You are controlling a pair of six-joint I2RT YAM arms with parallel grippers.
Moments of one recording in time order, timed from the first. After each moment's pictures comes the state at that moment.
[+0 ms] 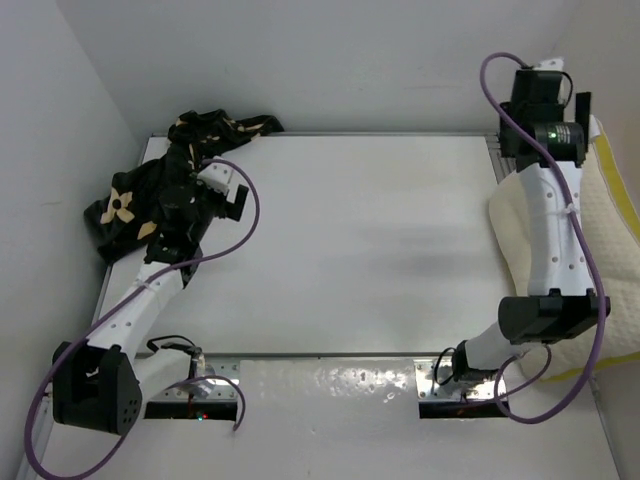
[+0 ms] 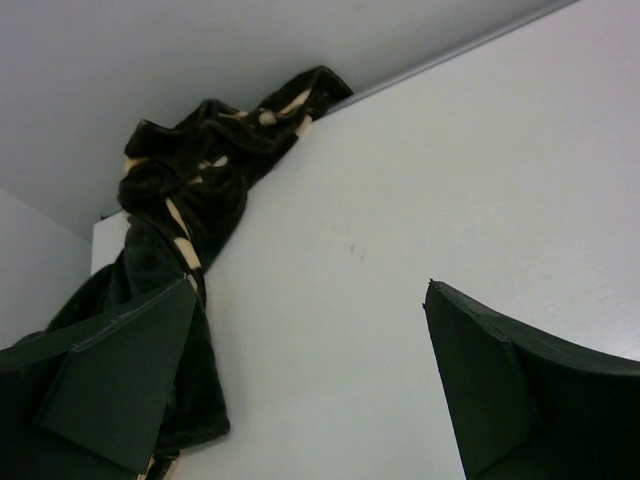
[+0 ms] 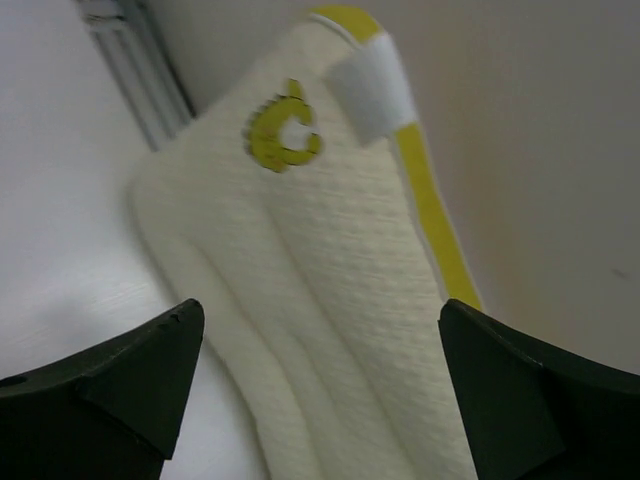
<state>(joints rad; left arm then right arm) -0.14 1.07 0.71 0.25 0.06 0.39 0.01 1.56 1.93 -0.95 0.71 -0.21</state>
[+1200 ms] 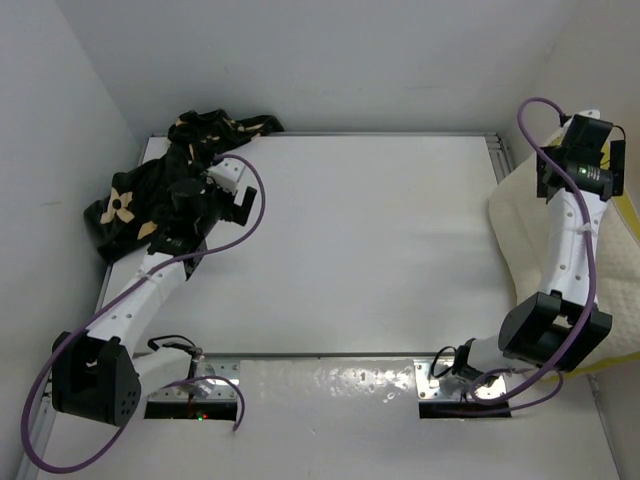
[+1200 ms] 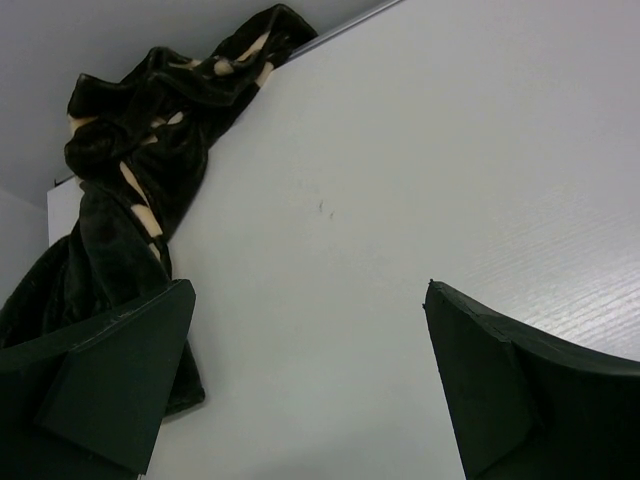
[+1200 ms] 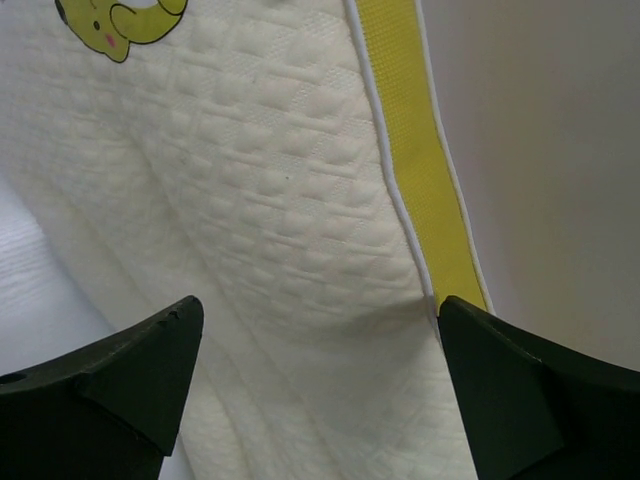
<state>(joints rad) -0.20 1.12 0.78 0.06 0.04 0.38 -0.40 1.43 1.49 -0.69 0.46 -0.41</state>
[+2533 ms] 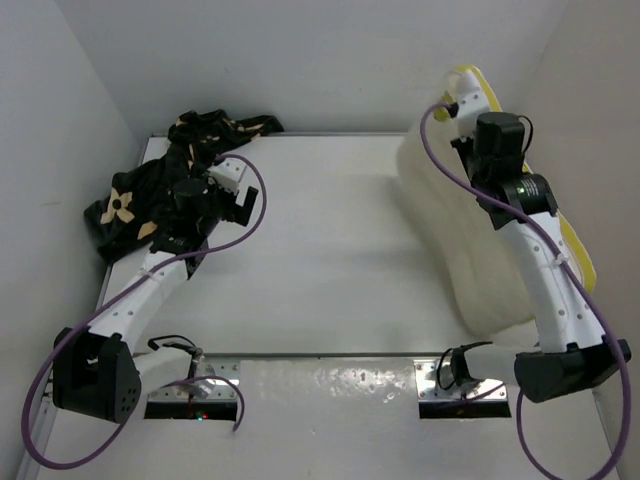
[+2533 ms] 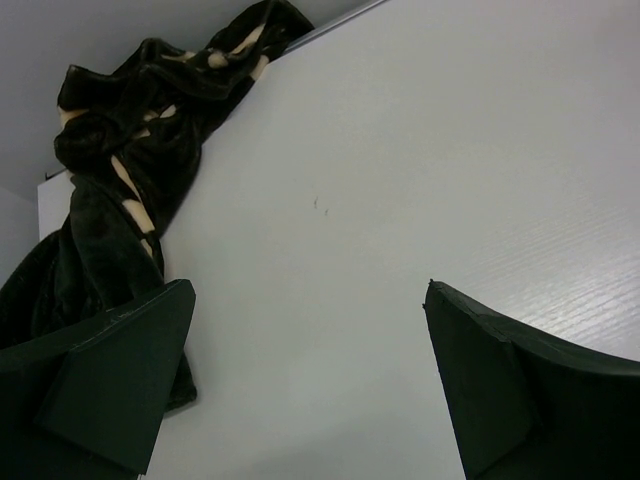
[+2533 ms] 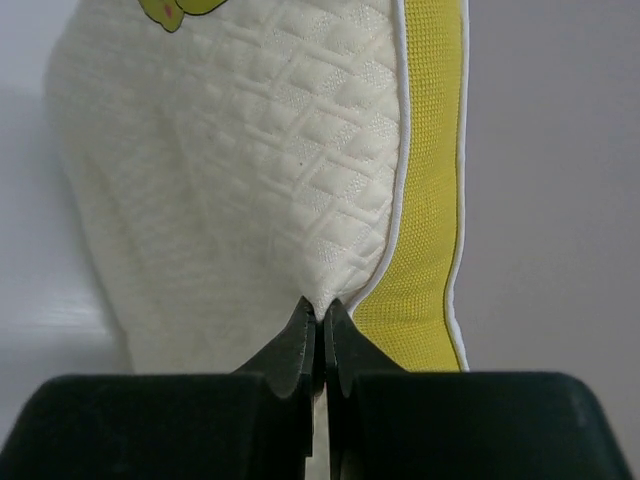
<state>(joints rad) -0.21 1.14 0.78 0.06 0.03 0.37 0.14 1.25 1.40 -0.62 0.44 -0.44</state>
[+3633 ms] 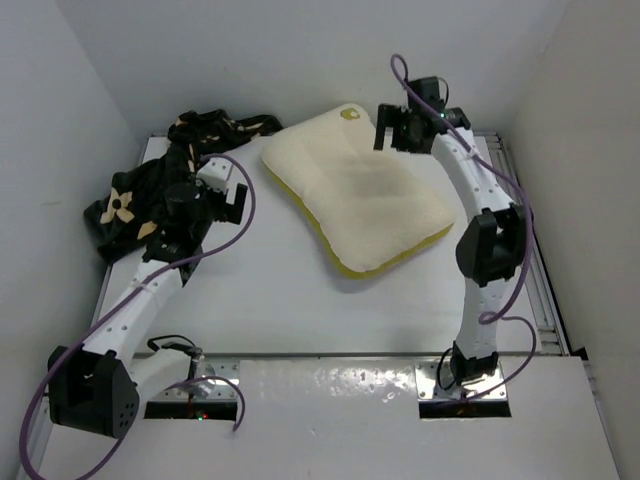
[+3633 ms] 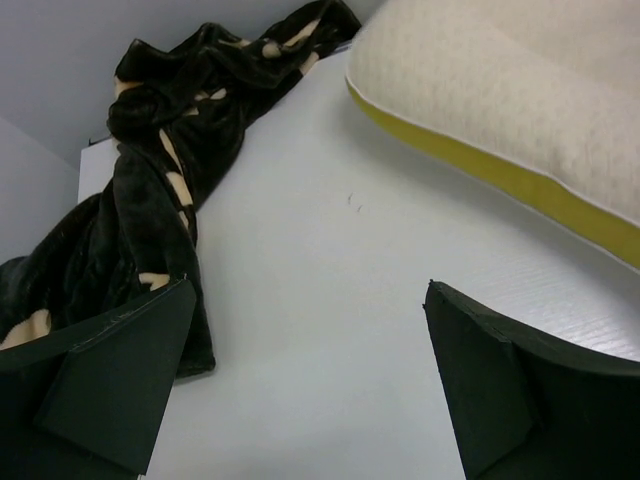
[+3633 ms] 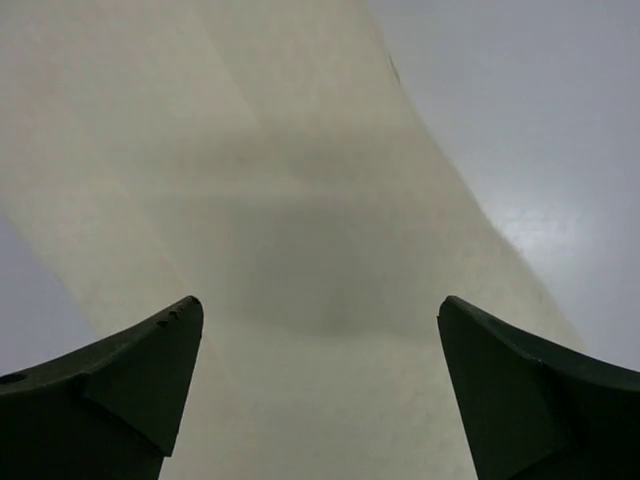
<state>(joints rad) -0.18 1.06 0.76 0.05 -0.06 0.30 0.21 2.06 2.10 -0.77 0.02 0.25</state>
